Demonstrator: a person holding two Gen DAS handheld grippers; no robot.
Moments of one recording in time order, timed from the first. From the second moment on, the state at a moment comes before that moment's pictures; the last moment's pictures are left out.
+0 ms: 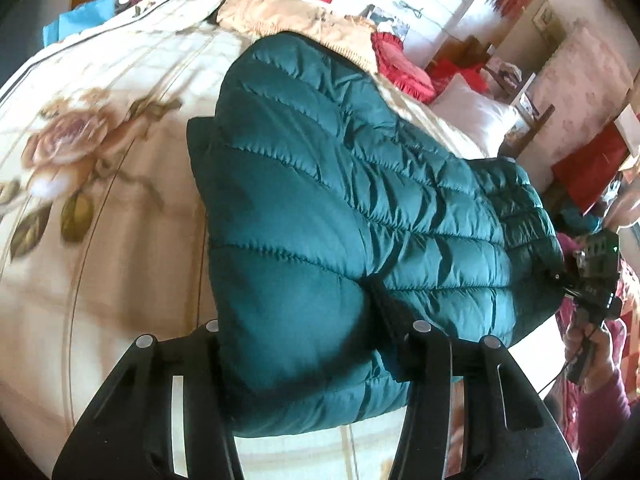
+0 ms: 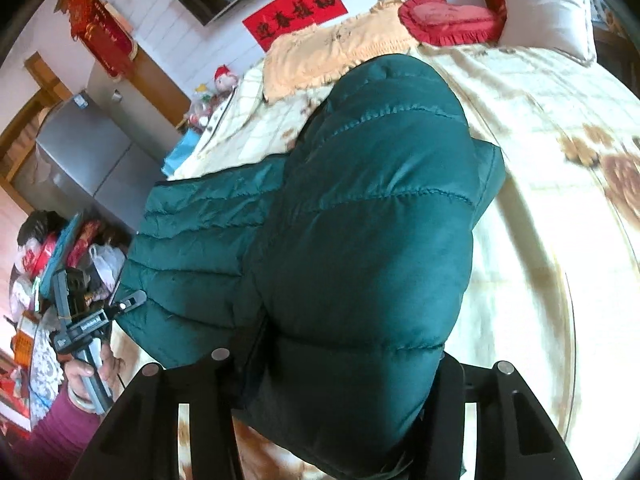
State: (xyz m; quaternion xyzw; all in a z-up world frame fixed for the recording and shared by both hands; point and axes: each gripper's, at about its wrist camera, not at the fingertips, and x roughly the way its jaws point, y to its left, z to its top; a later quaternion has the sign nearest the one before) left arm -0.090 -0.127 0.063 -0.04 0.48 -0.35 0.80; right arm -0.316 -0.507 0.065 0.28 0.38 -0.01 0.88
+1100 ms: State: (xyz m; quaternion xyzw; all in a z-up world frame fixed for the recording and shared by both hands) left arm -0.219 -0.165 0.118 0.04 0.34 -0.20 0.92; right arm -0.363 -0.320 0.132 0.10 0.29 -0.20 0.93
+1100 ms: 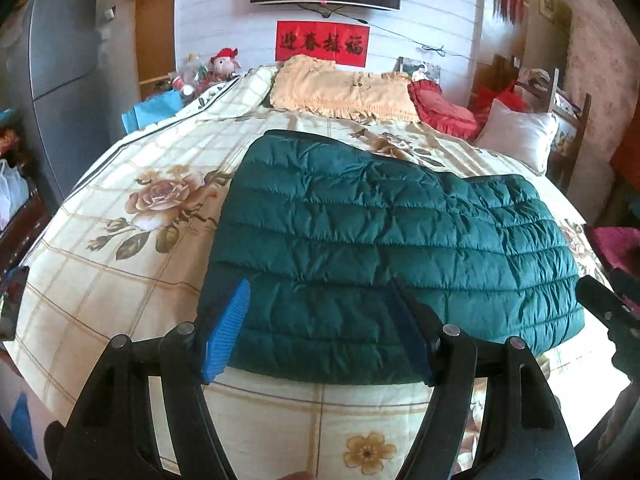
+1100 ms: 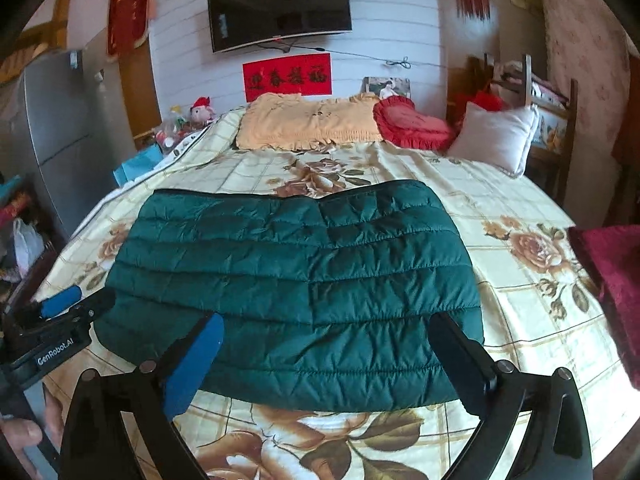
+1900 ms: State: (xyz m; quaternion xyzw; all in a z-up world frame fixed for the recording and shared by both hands) left arm -0.230 -0.164 0.115 0.05 0.33 -0.19 0.92; right arm -0.360 -0.294 0.125 0.10 0.28 -0.20 0.94
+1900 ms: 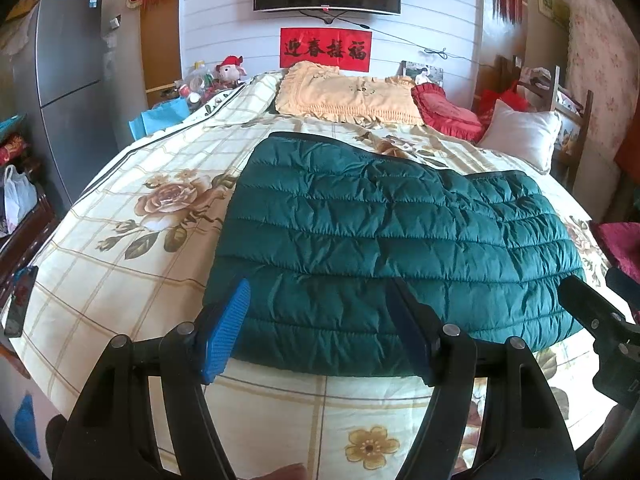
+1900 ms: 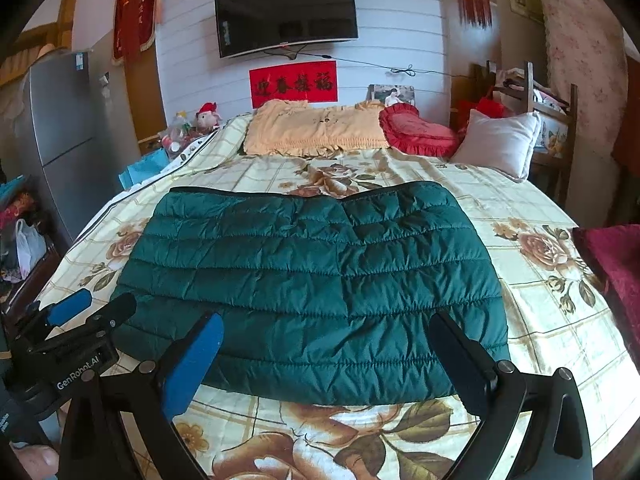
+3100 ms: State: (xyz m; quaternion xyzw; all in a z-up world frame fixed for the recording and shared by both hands) left arm -0.234 -0.169 0.112 0.05 0.33 -0.20 0.92; right arm -0.360 -0.295 0.118 0.10 0.29 -0.19 0.93
